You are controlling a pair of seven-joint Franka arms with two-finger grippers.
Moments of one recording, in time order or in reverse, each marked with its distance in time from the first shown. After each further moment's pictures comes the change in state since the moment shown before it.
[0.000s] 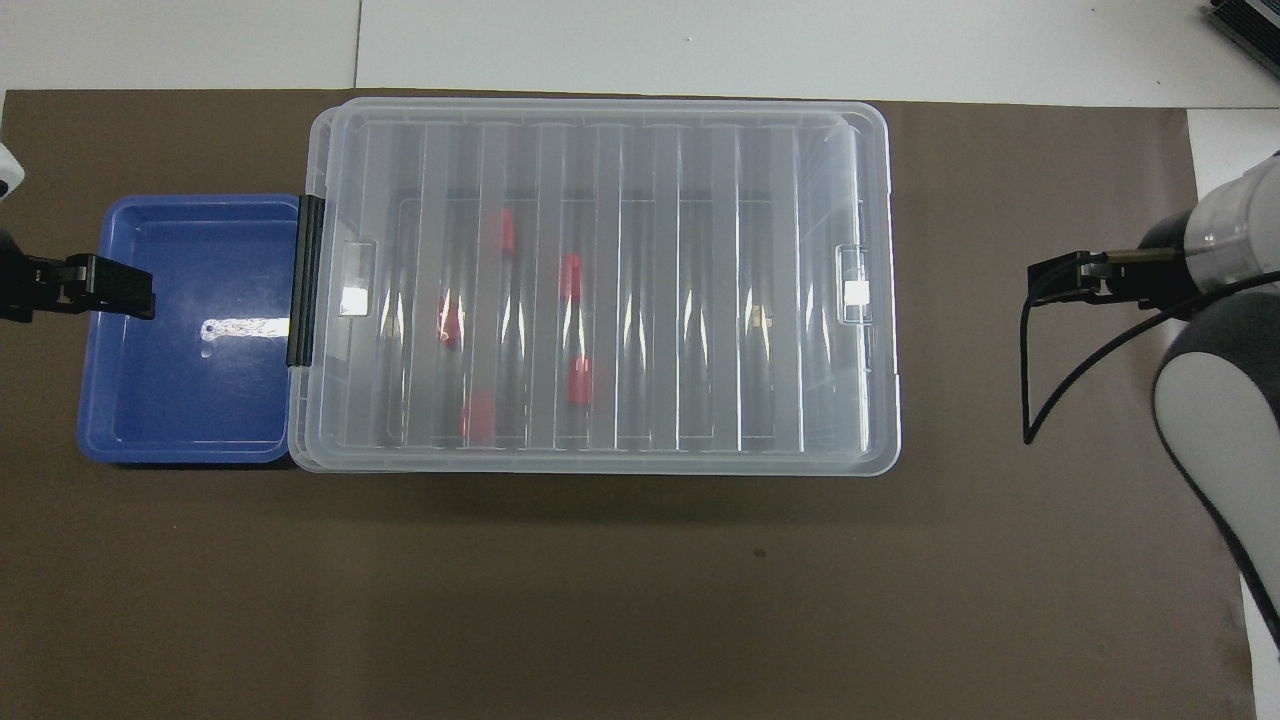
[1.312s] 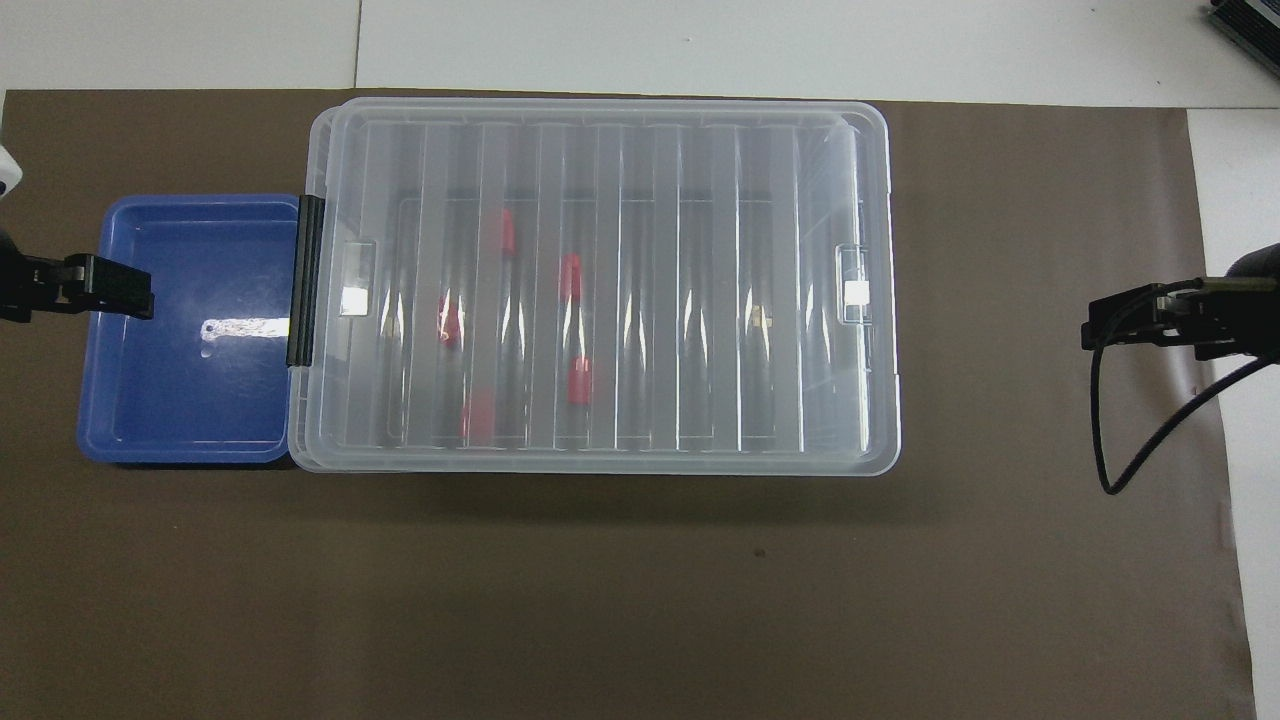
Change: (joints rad) left arm 0.000 -0.002 0.000 0.000 0.000 0.000 0.000; right arm -0.036 -0.036 0.005 0.033 0.050 -0.137 -0.002
